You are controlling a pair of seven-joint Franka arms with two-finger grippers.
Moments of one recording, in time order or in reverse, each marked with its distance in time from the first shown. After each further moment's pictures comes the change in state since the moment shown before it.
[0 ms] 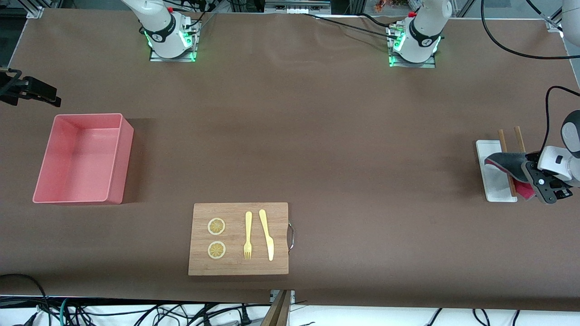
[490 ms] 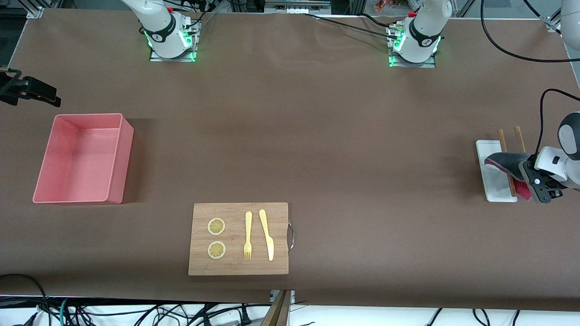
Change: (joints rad) left arm 0.000 0.009 -0.004 0.001 -0.003 0.002 0.046; right arm 0.000 0.000 0.000 0.000 0.000 0.000 0.000
